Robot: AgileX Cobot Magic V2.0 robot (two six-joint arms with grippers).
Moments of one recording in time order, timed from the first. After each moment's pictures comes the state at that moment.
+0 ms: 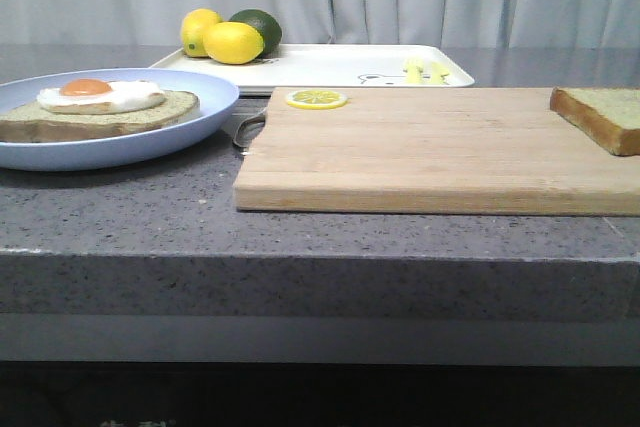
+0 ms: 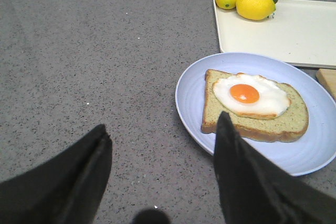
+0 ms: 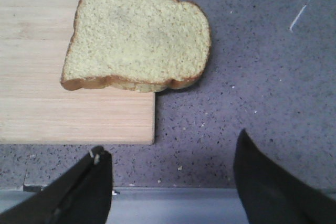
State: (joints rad) left arm -0.07 0.52 -0.70 0.06 0.63 -0.12; right arm -0.04 0.75 -0.79 -0.02 0.88 0.05
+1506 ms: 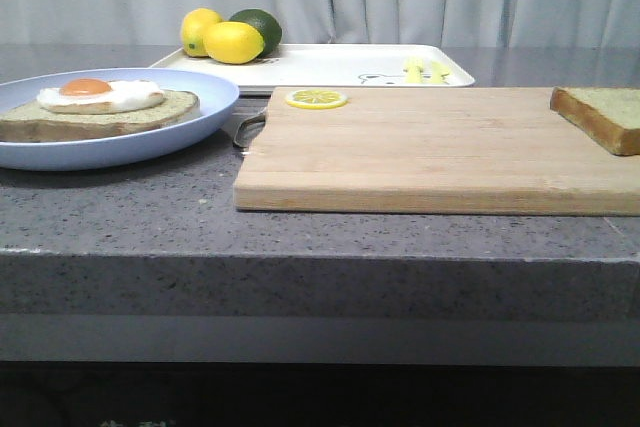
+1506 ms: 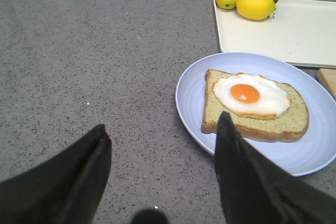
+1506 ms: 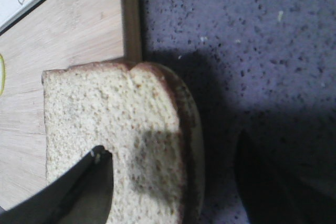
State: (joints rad) left arm -0.07 0.52 -0.70 0.06 0.63 -0.12; right arm -0.65 1.76 -1.16 0.95 1.19 -0.76
